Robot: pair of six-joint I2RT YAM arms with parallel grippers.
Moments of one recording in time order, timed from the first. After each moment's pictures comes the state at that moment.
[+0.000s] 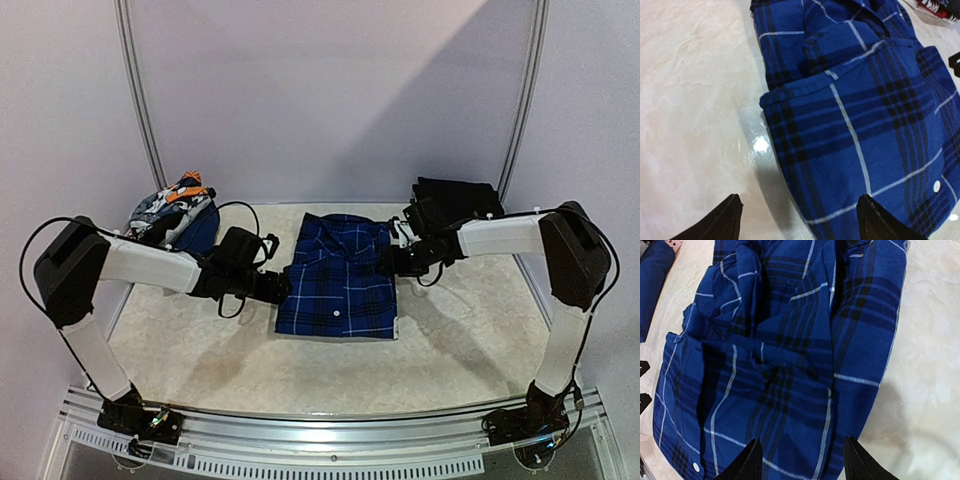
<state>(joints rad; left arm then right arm) -0.67 1.74 0.90 0.03 -0.05 -0.33 0.54 1.90 1.23 -0.23 -0.16 0.40</state>
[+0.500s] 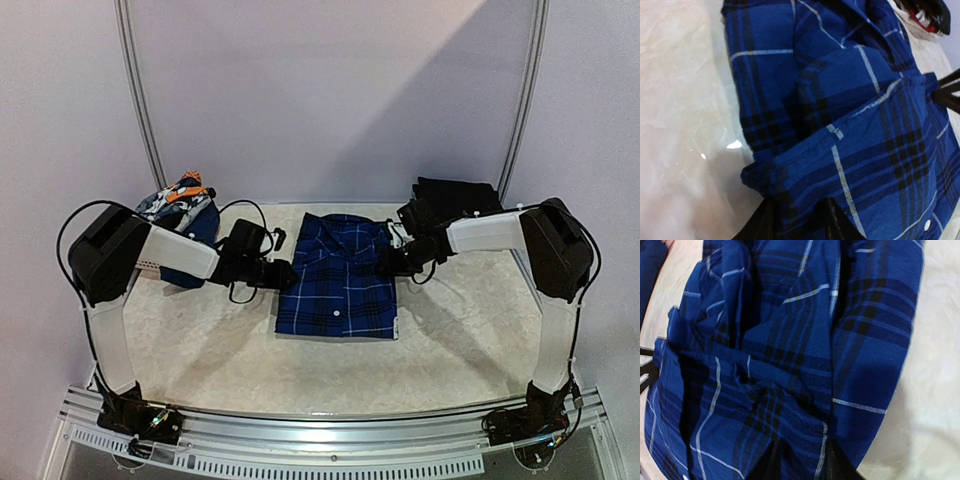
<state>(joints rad) -0.56 1.98 1.07 0.14 0.18 -0.37 0.52 2.02 1.32 -0.24 -0.19 0.37</state>
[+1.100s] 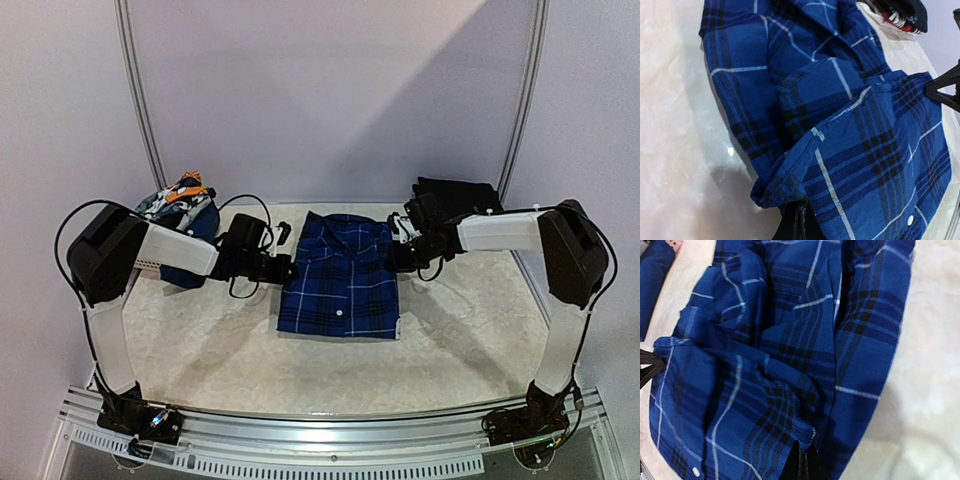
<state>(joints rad) -0.56 1.97 1.09 0.16 0.27 -0.34 0.52 1.93 1.28 -0.26 -0.17 0.36</state>
